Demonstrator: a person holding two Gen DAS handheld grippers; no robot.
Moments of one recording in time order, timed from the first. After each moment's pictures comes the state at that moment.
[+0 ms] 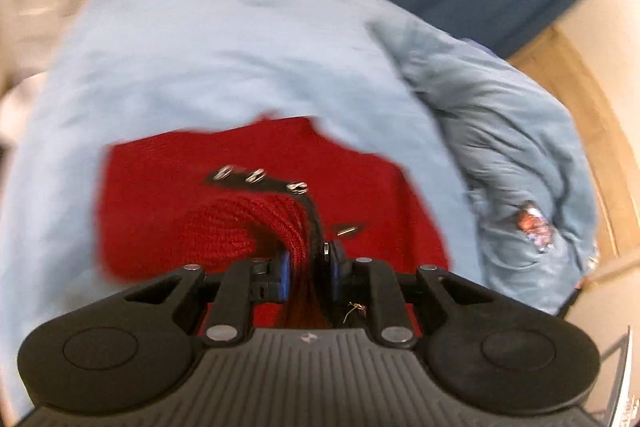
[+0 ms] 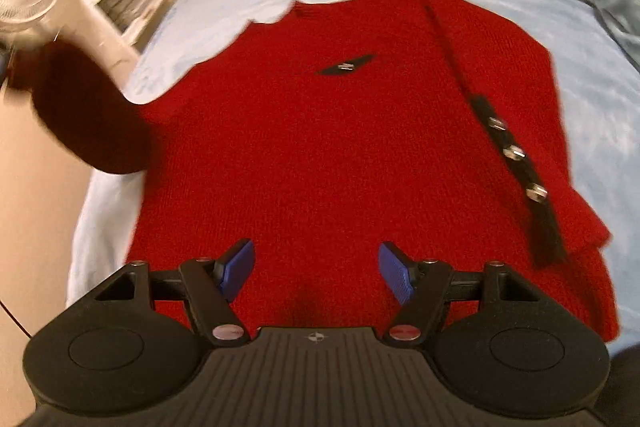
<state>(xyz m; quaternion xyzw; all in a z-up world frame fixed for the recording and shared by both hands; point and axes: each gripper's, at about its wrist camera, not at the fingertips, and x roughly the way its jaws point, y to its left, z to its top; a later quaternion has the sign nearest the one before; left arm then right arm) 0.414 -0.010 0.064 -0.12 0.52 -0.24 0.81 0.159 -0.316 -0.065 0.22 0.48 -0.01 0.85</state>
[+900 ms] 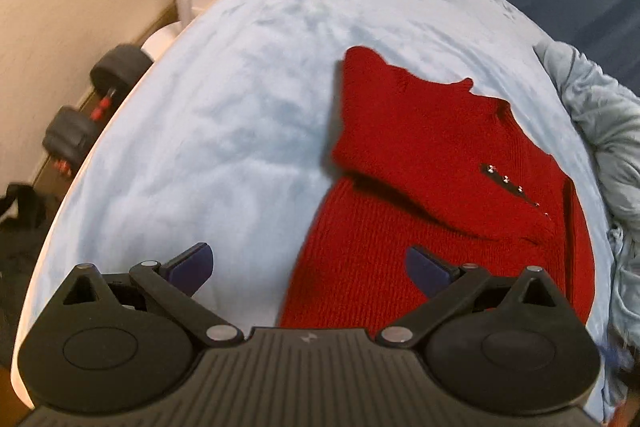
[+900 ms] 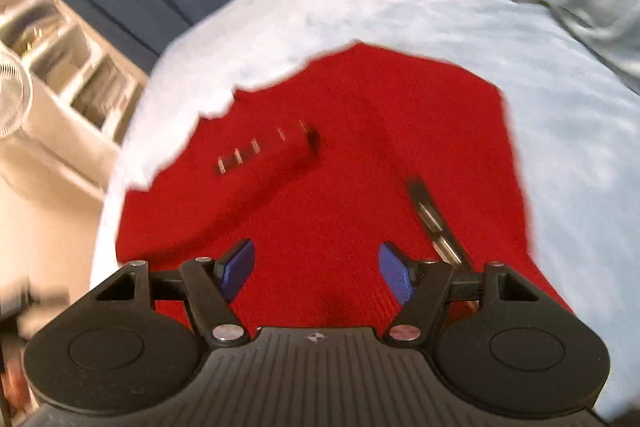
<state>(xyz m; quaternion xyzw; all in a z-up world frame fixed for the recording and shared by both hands) 0.321 0.099 -0.053 -0.14 0.52 0.02 0.84 0.205 -0.401 -0.066 0.31 0.40 -0.04 0.86</state>
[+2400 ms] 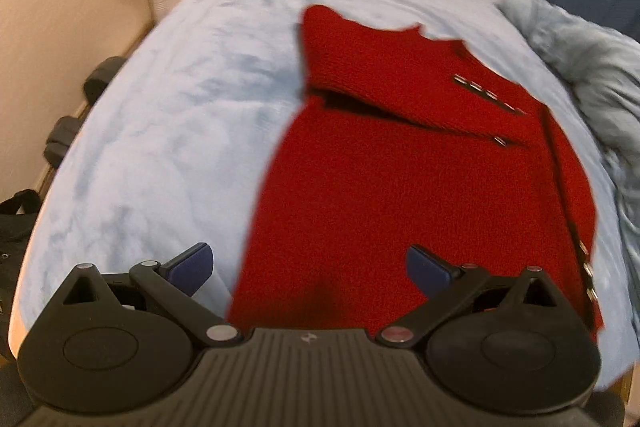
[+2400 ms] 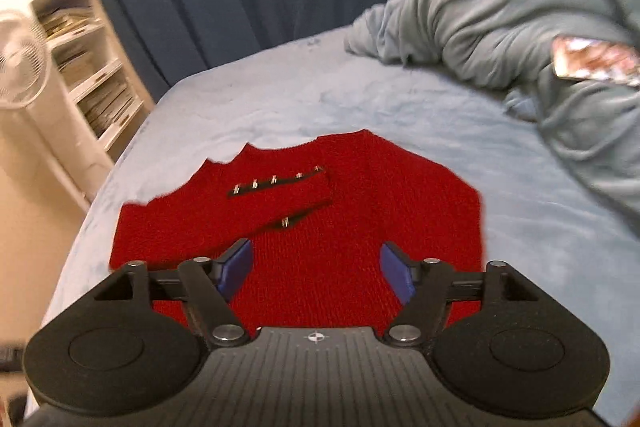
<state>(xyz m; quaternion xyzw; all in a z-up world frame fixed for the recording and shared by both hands) 0.232 0.029 -0.065 -0.06 0.51 -0.02 0.86 0.134 -0.357 -0.017 0.17 0.31 -0.08 0.93</state>
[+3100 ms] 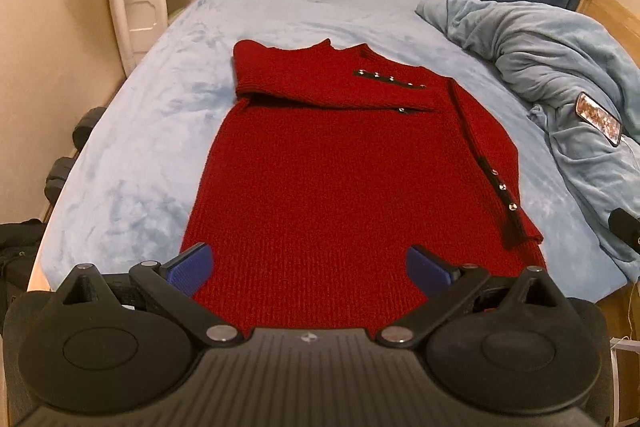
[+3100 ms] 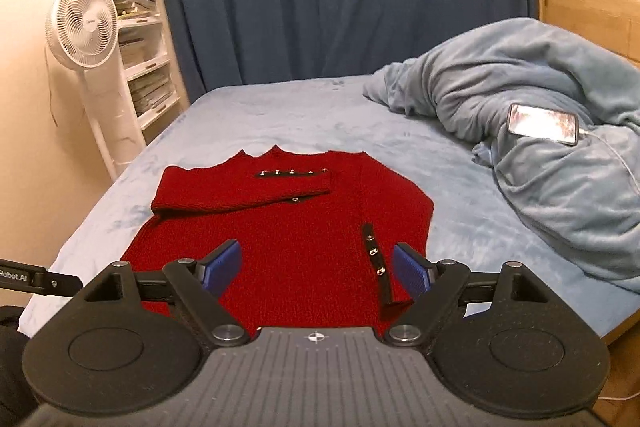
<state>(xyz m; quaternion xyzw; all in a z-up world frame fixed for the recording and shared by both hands) 0.075 -0.035 -0.010 -0.01 0.44 -0.08 0.89 -0.044 -0.320 0.028 0.08 0.26 -0.06 0.96</state>
